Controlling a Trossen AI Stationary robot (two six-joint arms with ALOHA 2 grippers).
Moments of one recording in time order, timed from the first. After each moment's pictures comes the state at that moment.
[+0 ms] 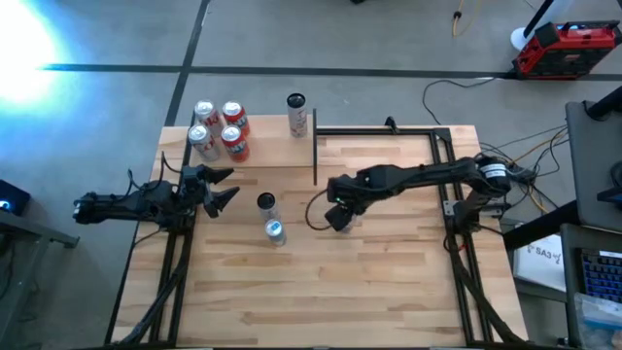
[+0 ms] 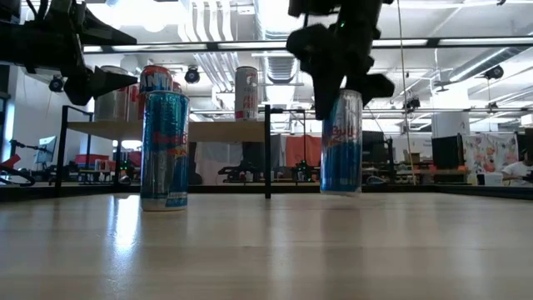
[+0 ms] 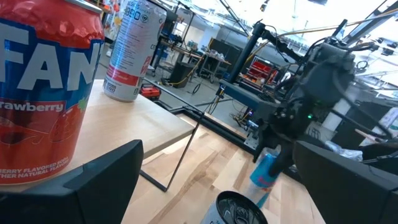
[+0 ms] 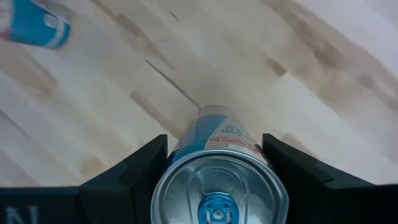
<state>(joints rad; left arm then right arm) -0.06 0.04 0.17 -0.07 -0.49 -0.40 -0.02 1.72 1.41 -0.94 0.01 0.85</state>
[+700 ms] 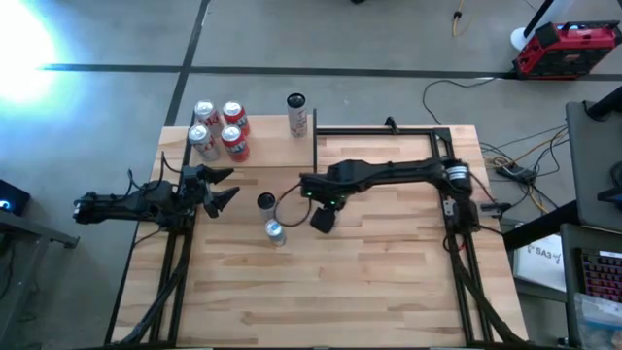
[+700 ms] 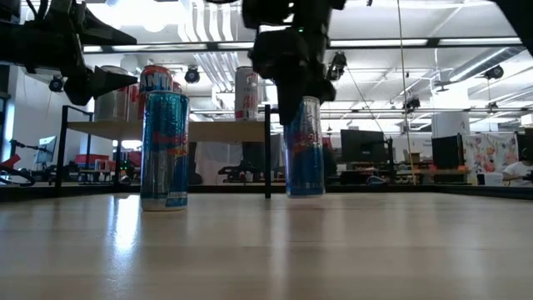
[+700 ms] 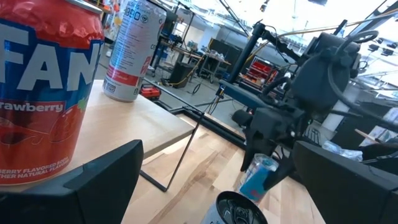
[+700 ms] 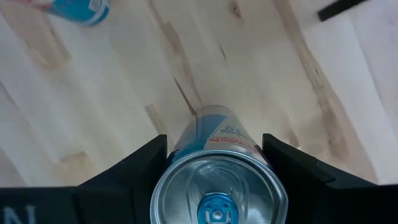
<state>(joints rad) -0.06 0.04 0.17 -0.07 -0.49 -0.40 -0.05 2.01 1.79 -1.10 -0.03 0.41</state>
